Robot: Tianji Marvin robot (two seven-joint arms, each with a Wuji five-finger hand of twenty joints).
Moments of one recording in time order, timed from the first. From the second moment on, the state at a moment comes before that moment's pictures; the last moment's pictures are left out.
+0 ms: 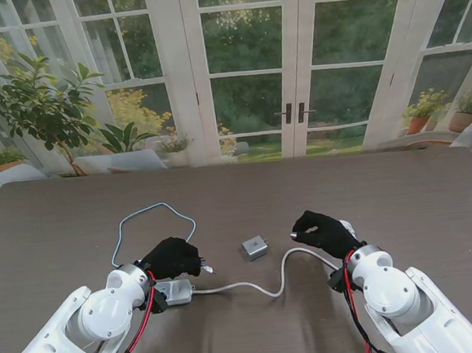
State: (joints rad) left arm 1.53 -1.08 -1.18 -1.57 0.38 -0.02 -0.17; right arm -1.55 -1.13 1.25 -1.54 -0.27 0.05 0.06; left_hand 0.69 -0.46 0.96 -0.25 1.11 0.16 0.79 0.60 1.19 0.21 0.61 0.98 1.25 0.16 1.46 0.76 1.07 0.23 1.81 0.74; right_hand 0.27 -0.49 1.04 -0.12 0.47 0.04 1.16 0.28 0.60 0.12 0.55 0.35 0.72 0.22 0.26 1.11 0.39 0.37 0.62 0.63
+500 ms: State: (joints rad) left arm 1.52 -1.07 -1.18 -1.56 0.44 -0.08 -0.24; right arm -1.55 -1.13 1.25 -1.54 -0.27 0.05 0.06; left_hand 0.86 -0.76 0.84 -0.22 0.97 0.16 0.76 0.51 1.14 0.15 0.85 1.32 1.25 0.06 1.61 0.73 1.07 0.14 1.81 0.88; right_hand 0.27 -0.49 1.04 -0.12 0.47 0.04 1.16 0.28 0.60 0.12 0.55 0.35 0.72 0.22 0.26 1.11 0.40 0.37 0.62 0.64
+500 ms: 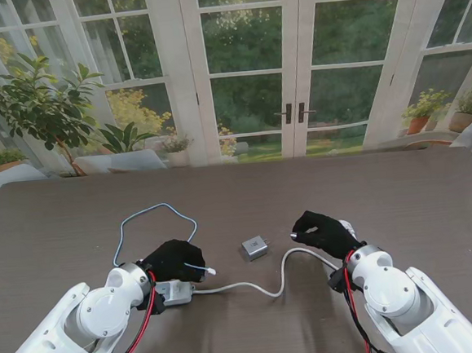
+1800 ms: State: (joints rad) left arm 1.54 -1.11 -1.18 -1.55 0.20 -0.06 -0.07; right arm -1.55 -1.13 1.25 -1.54 -0.26 0.05 0.07; left_hand 1.04 -0.49 0.76 -0.26 1.13 0.36 0.53 0.62 1.15 0.39 0.52 1.13 1.04 0.45 1.02 0.79 0.72 0.58 1.45 0.72; right_hand 0.27 -0.48 1.04 -0.12 0.47 0.05 1.16 0.28 0.60 0.13 0.55 0.35 0.72 0.22 0.26 1.11 0.40 0.37 0.62 0.64
